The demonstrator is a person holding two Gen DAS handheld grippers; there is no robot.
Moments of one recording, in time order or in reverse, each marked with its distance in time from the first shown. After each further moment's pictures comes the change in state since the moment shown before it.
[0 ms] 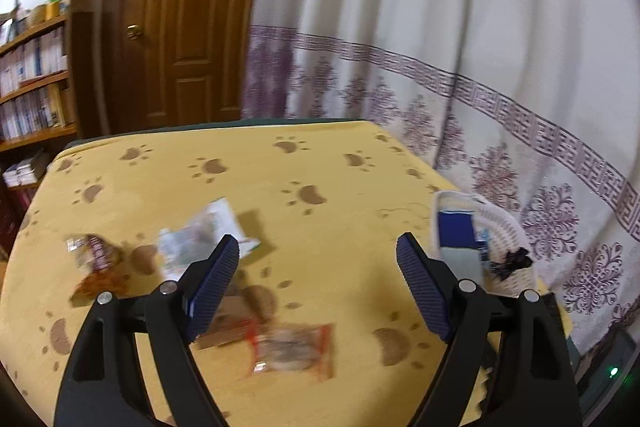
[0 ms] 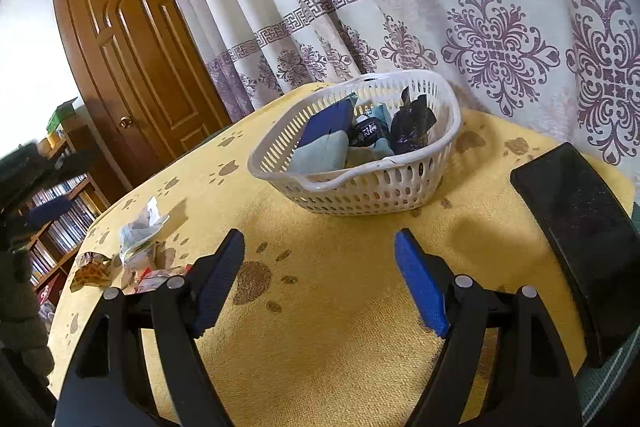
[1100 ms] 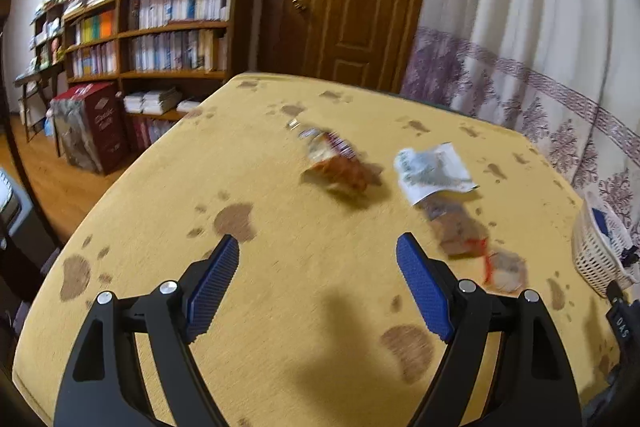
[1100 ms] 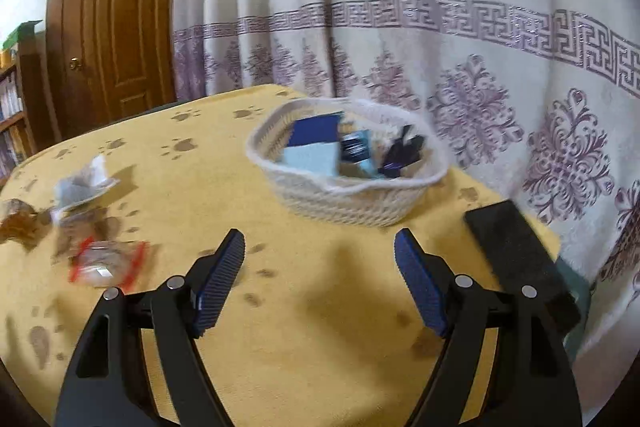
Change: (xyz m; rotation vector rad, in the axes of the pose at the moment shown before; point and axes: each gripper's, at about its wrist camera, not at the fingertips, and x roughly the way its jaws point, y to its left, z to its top) left arm -0.066 0.131 -0.116 -0.284 -0.015 0.420; right arm 0.002 0.069 -0.013 -0.246 -0.027 -0.321
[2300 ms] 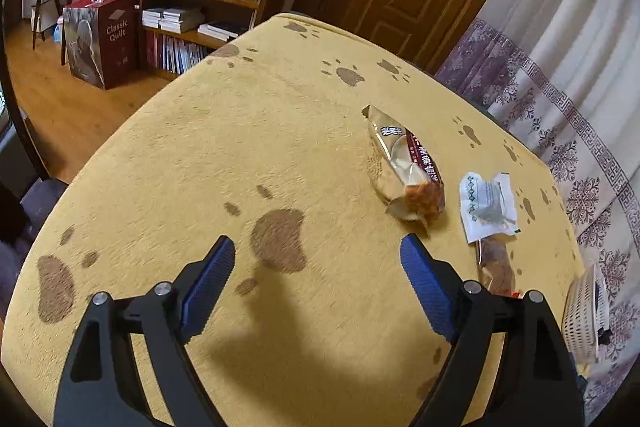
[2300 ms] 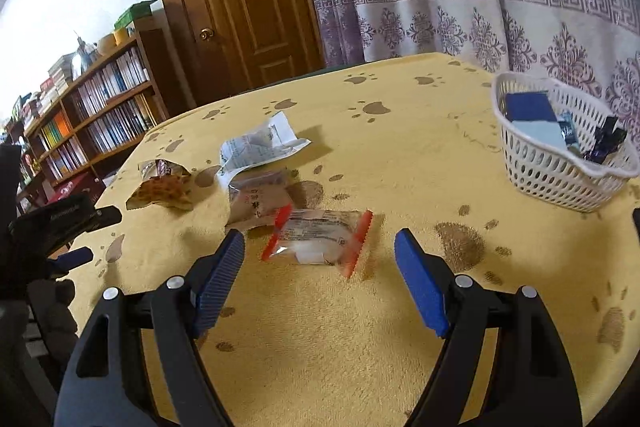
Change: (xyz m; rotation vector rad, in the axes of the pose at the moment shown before) left arm 0.061 0.054 0.046 -0.228 0.216 -0.027; right arm -0.002 0.090 -0.005 -0.074 0.119 0.515
